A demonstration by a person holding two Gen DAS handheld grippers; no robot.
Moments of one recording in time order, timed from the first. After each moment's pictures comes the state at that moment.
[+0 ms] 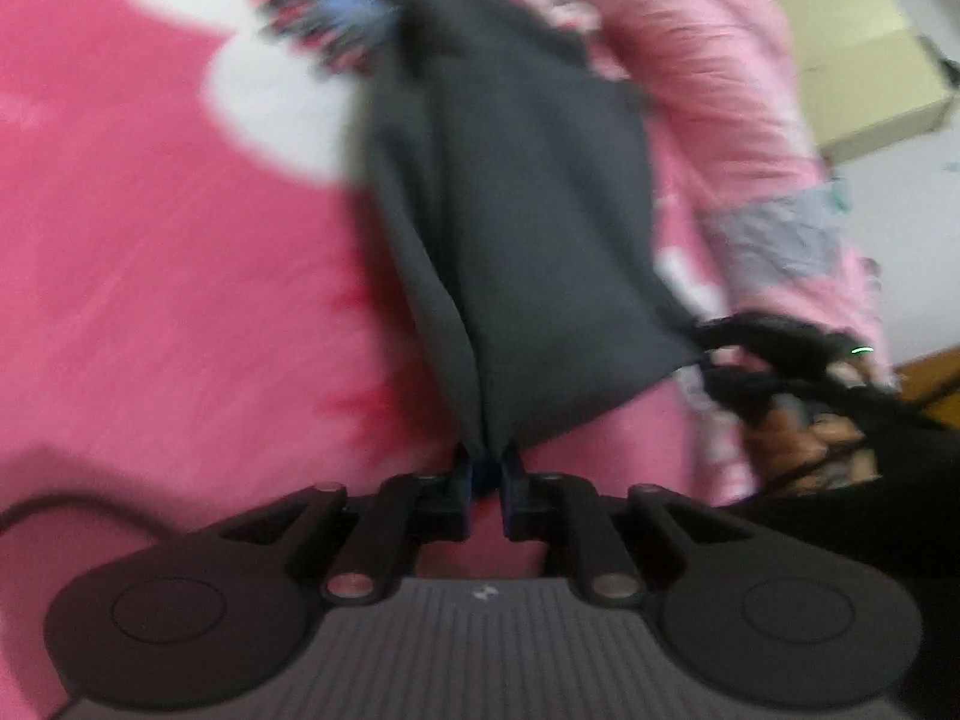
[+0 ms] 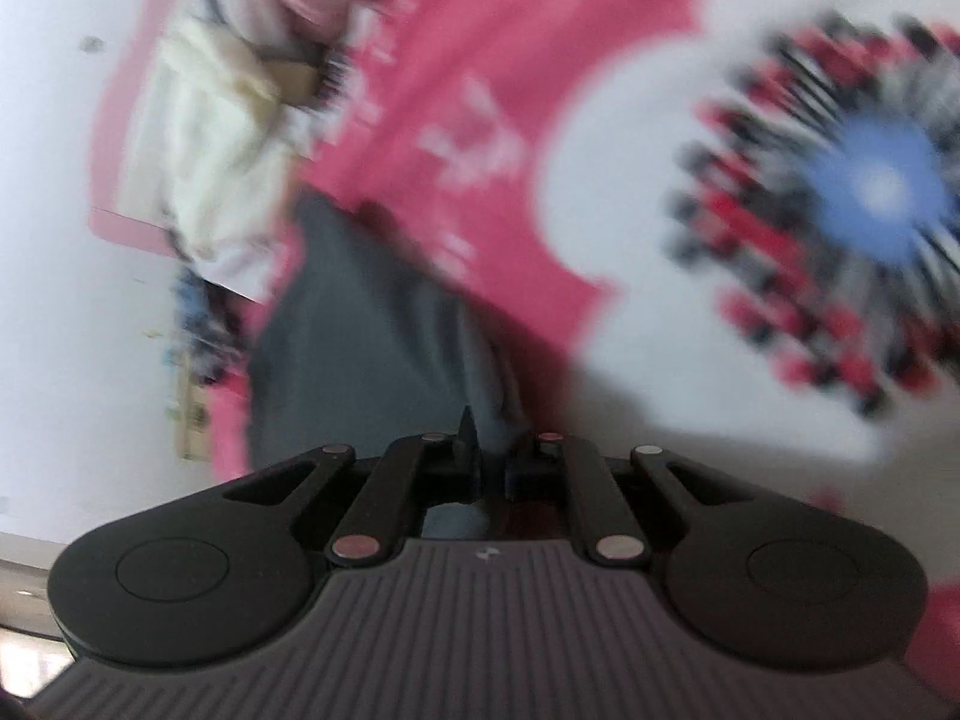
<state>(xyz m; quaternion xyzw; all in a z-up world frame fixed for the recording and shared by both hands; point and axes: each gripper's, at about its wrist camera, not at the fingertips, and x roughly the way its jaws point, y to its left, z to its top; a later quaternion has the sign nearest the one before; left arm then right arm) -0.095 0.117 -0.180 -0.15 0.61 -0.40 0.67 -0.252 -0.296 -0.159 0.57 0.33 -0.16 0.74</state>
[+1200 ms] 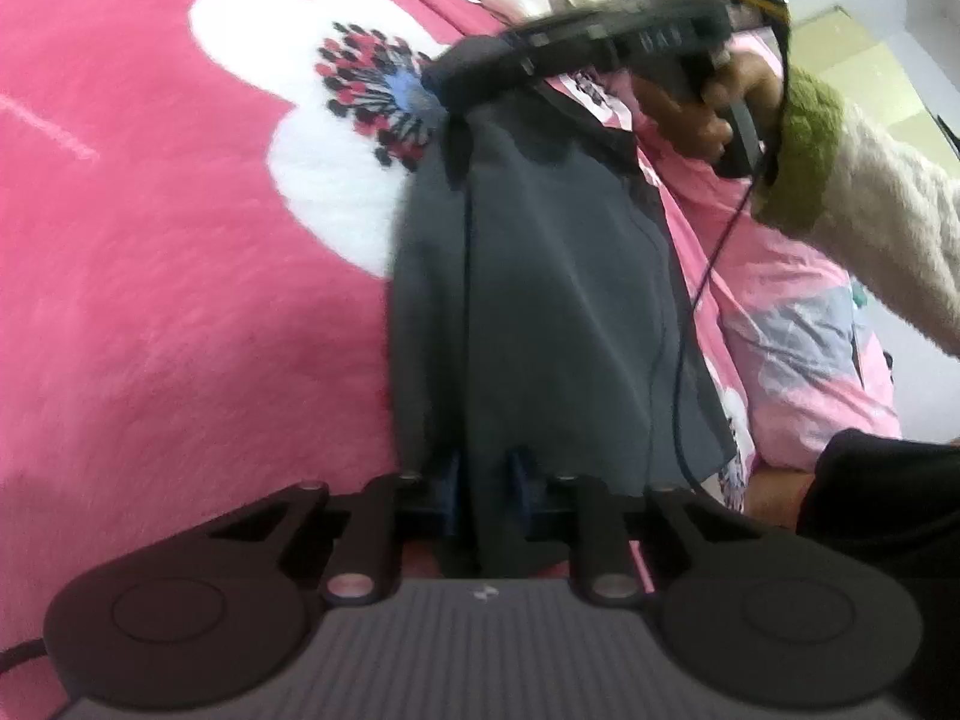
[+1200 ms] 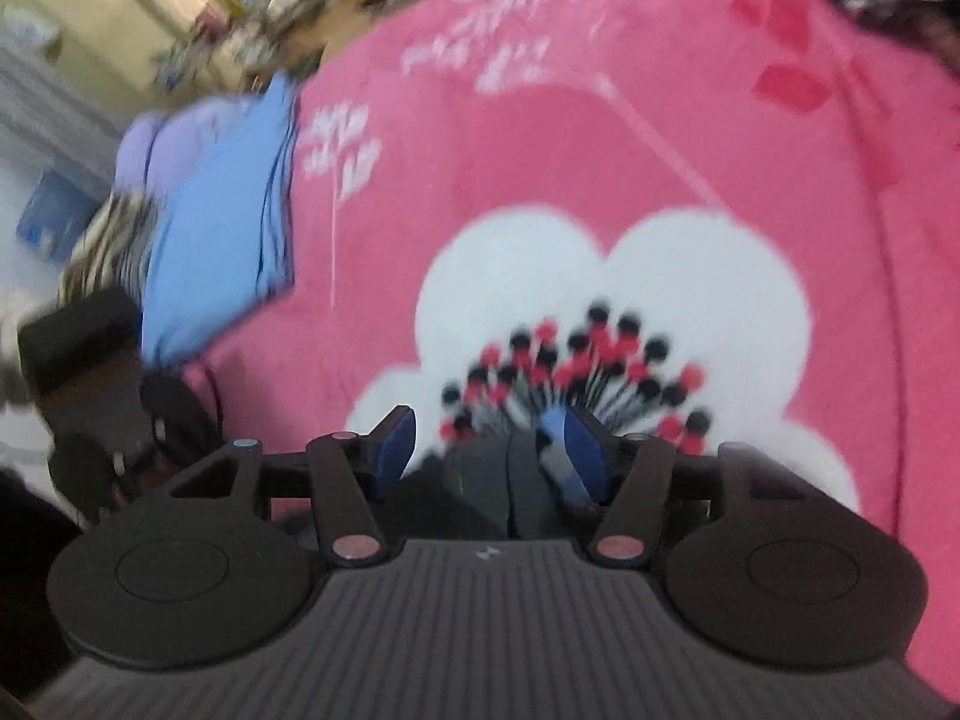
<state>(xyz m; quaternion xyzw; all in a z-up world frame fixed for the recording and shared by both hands) -0.087 0.112 -0.183 -0.20 0.54 -0.36 0.73 0.112 -0.126 -0.108 -0.07 0.55 0.48 0.68</state>
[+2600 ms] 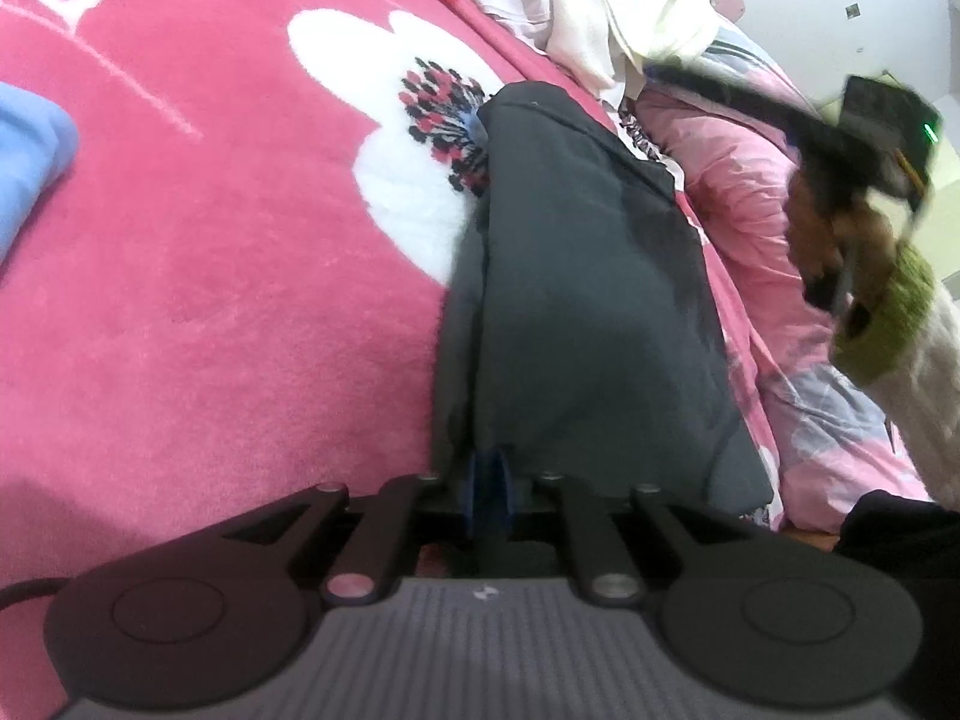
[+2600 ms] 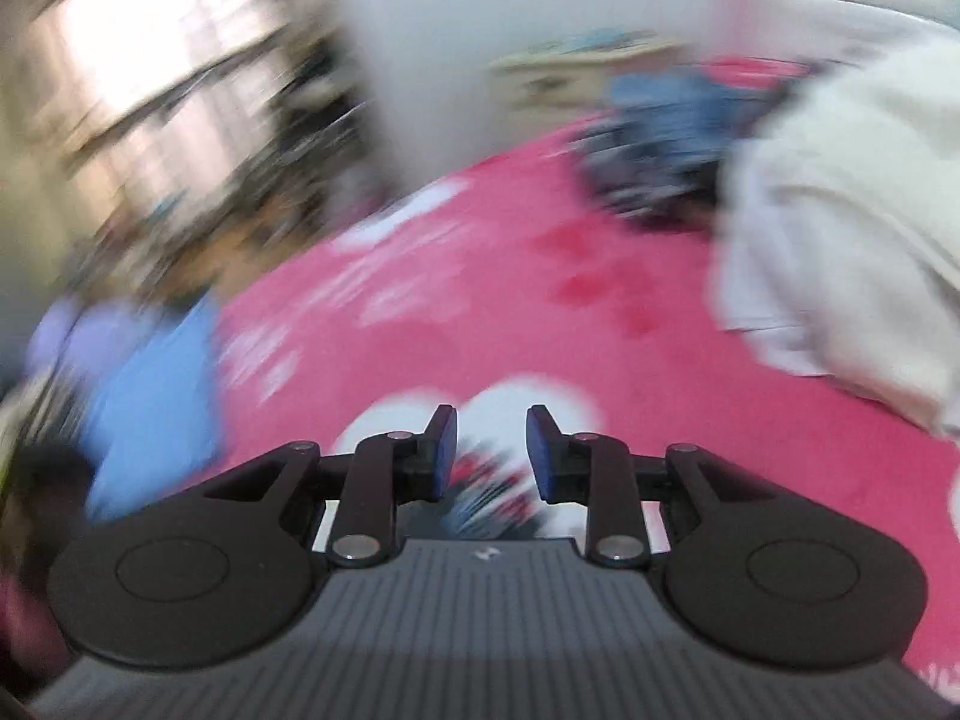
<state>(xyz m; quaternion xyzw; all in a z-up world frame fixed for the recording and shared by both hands) -0.108 0.125 -0.181 -0.23 0.52 -0.29 0.77 0.048 -0.201 -0.054 -0.02 0.36 0.39 0.85</state>
